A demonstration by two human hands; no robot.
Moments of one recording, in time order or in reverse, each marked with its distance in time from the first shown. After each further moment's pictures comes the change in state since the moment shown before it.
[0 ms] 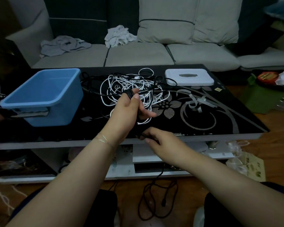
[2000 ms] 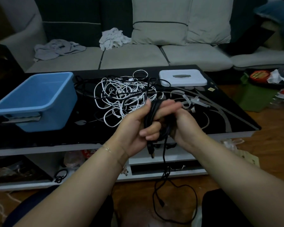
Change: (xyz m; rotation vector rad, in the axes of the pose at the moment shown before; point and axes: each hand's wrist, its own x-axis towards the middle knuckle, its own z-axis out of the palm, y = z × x) left_hand -0.021 -0.001 0.025 -0.621 -0.587 -0.339; right_hand 0.013 0.006 -0.048 1.070 0.238 0.109
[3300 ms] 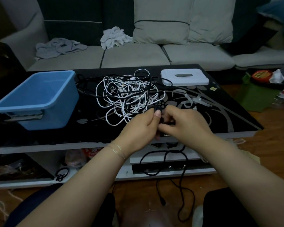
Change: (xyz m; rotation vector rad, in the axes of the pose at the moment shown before) left_hand 0.005 -0.008 -0.017 1.471 0.331 0.194; right_hand -0.021 -0.018 -0.006 -1.406 0.038 -0.456
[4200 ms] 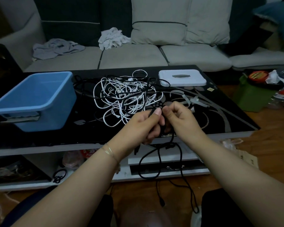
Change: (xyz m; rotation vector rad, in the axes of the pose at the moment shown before) left_hand -0.004 0.013 -0.004 -0.773 -0.178 -0.120; right_hand 0.008 0.007 0.022 0.977 0.103 0.238
